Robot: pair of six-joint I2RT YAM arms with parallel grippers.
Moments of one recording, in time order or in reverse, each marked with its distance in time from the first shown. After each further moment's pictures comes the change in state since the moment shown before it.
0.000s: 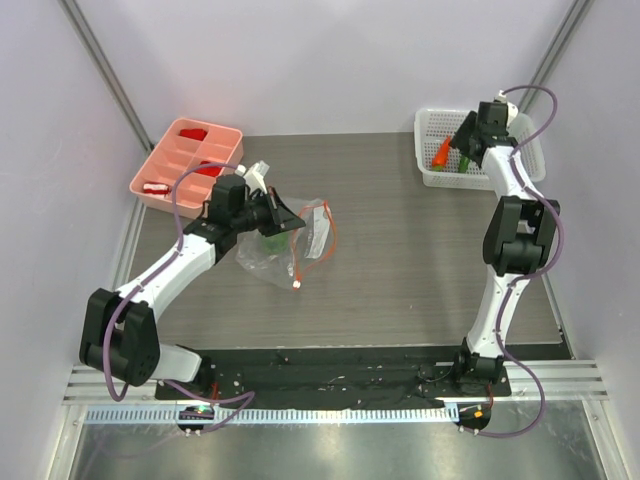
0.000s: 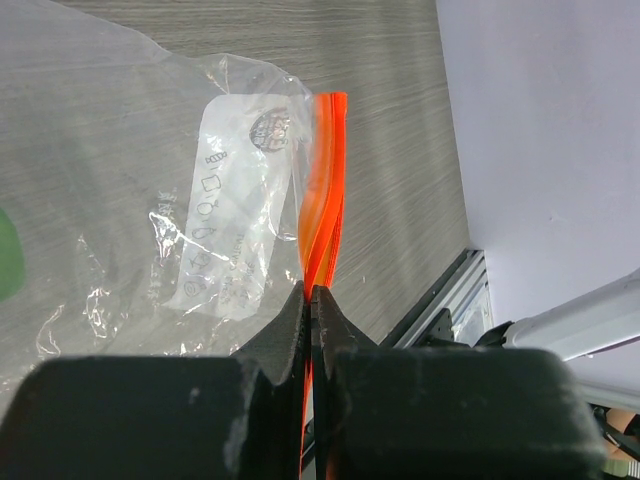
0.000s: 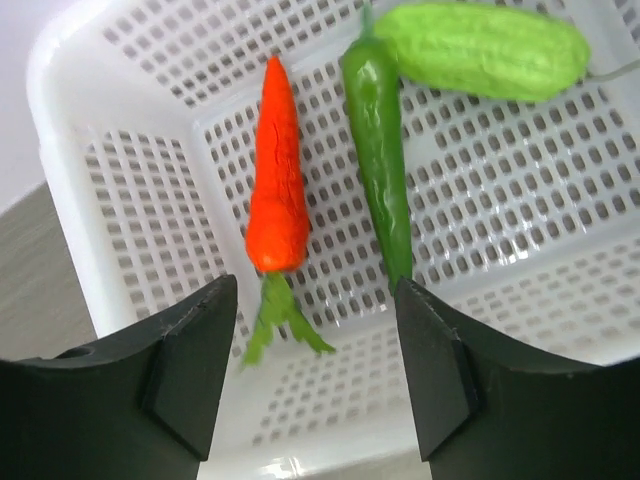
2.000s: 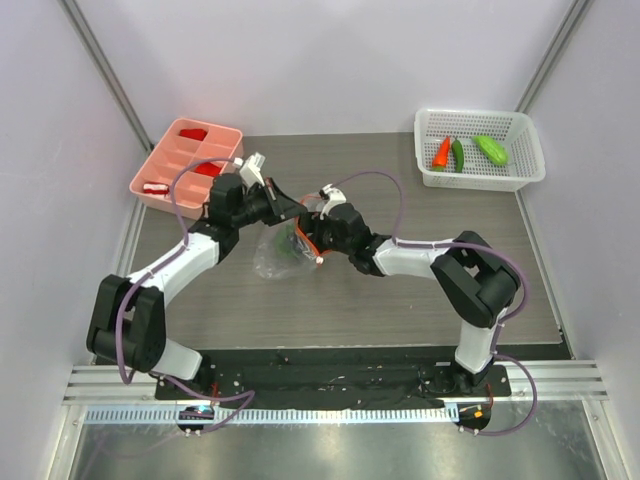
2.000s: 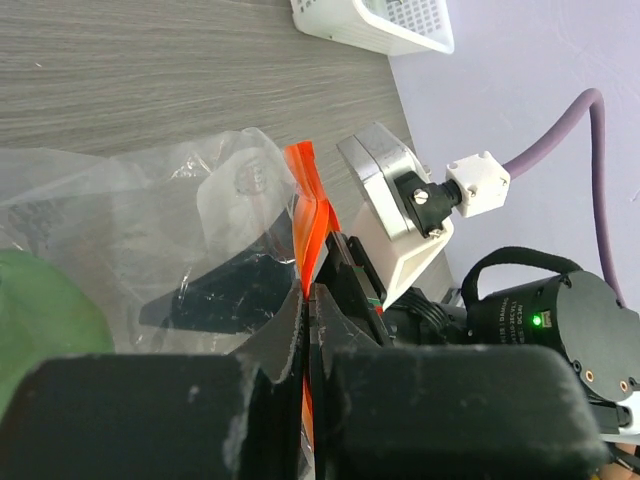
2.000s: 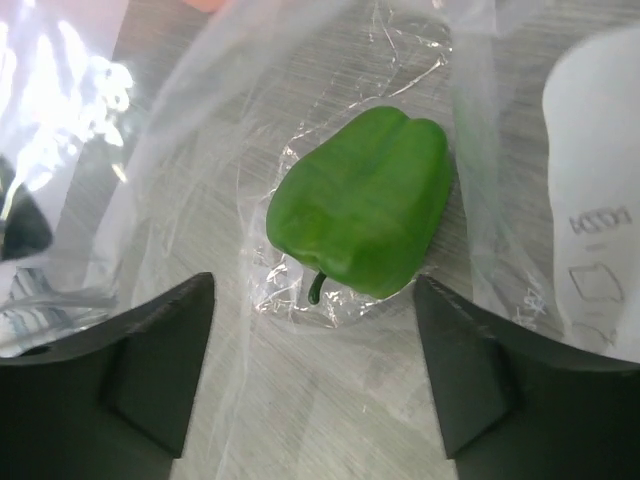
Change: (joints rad) left arm 0.013 0.070 -0.047 0.303 0.035 -0.059; right arm 0.884 -0.315 -0.871 0.756 -0.243 0.214
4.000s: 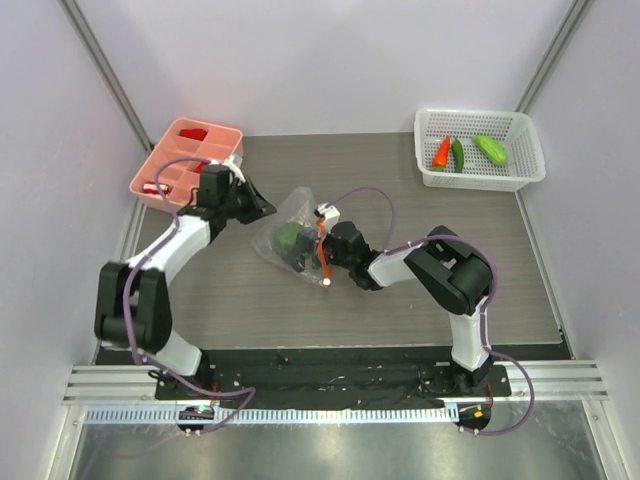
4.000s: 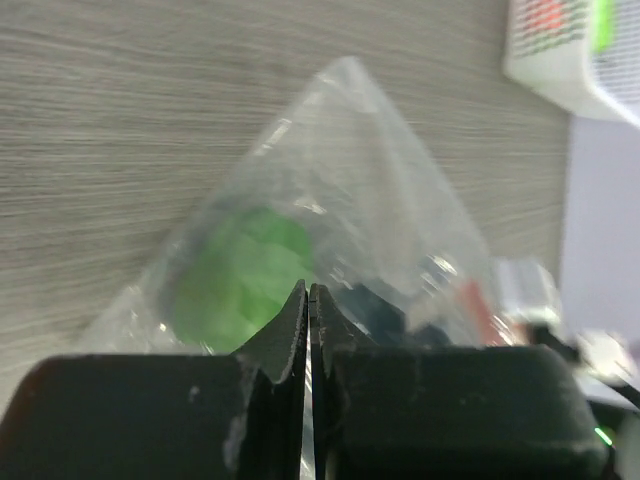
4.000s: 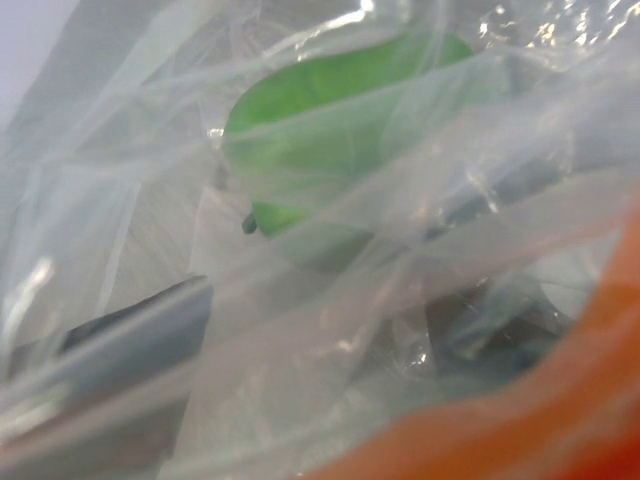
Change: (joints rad) left arm 0.150 0.060 0.119 -0.354 -0.188 0.132; right arm 0.008 0.149 -0.118 0.336 -0.066 -0.151
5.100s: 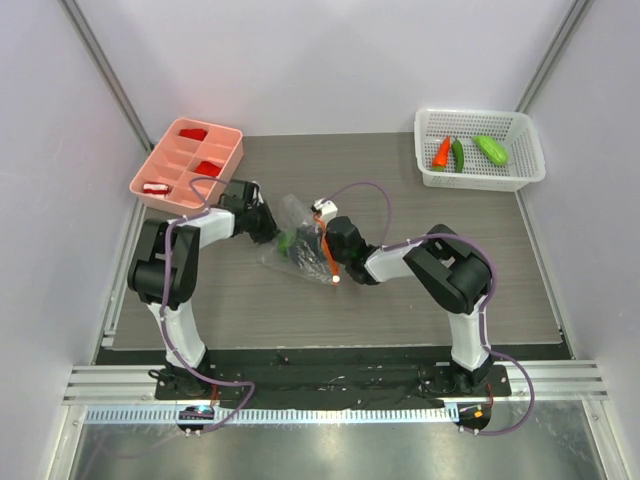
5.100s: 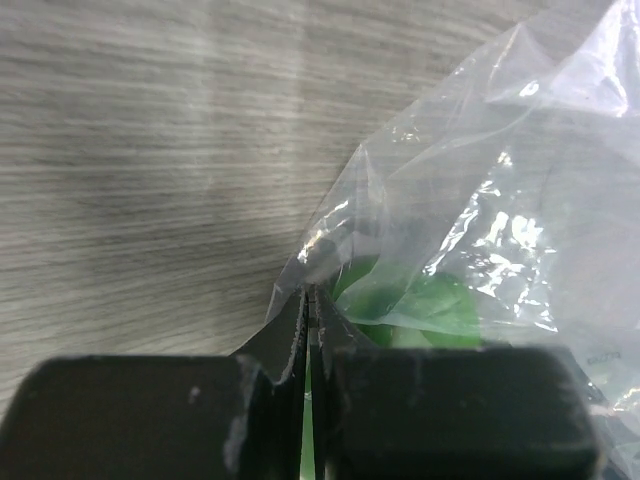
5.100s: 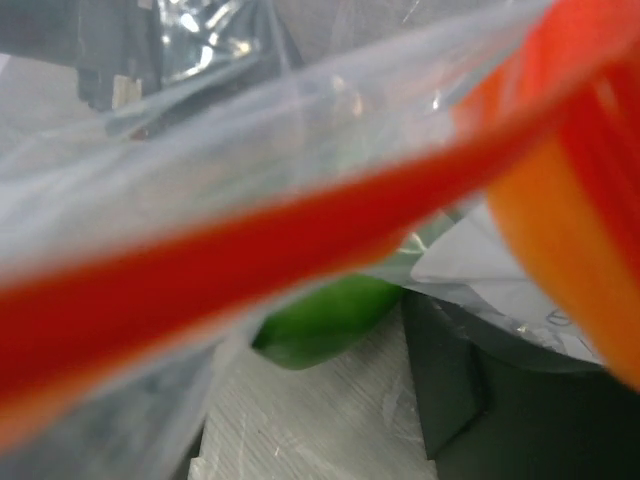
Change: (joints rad) left arm -0.054 0.380 0.079 -0.057 -0.034 -0.028; right arm -0.003 0.015 0.064 -0.082 0.037 -0.037
